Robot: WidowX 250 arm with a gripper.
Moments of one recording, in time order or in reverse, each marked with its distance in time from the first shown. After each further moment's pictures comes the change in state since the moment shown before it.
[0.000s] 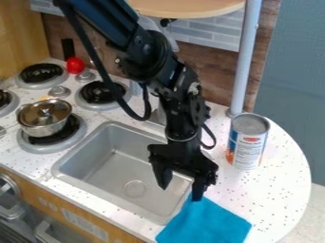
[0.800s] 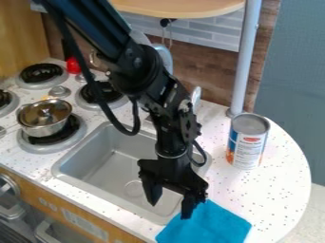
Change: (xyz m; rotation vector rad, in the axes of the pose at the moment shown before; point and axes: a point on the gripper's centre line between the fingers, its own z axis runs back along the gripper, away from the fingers) arm -0.029 -0.020 -0.010 -0.001 0.026 -0.090
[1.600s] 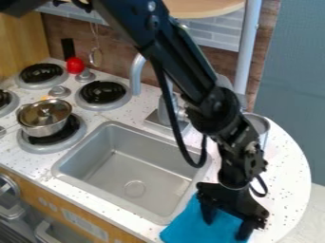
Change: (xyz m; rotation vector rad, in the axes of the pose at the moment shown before) arm 0.028 -0.088 -0.044 -0.005 -0.066 -0.104
